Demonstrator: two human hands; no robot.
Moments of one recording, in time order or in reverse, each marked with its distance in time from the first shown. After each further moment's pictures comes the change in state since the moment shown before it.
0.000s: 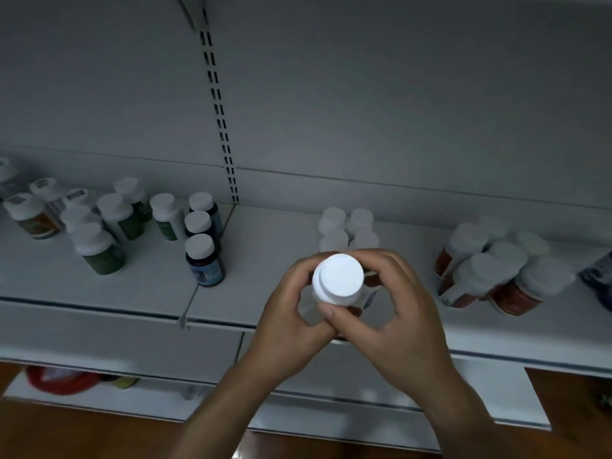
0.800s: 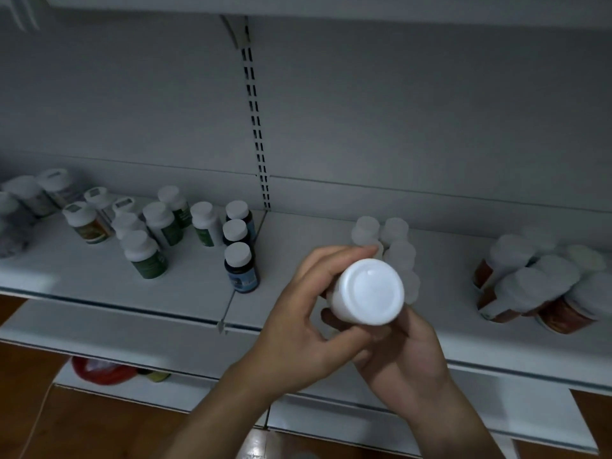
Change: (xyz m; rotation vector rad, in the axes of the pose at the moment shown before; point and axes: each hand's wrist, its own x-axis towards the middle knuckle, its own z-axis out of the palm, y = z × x) left_hand 0.007 0.040 -0.040 0.091 -0.066 0.262; right_hand 0.007 -0.011 0.039 1.553 -0.205 0.786
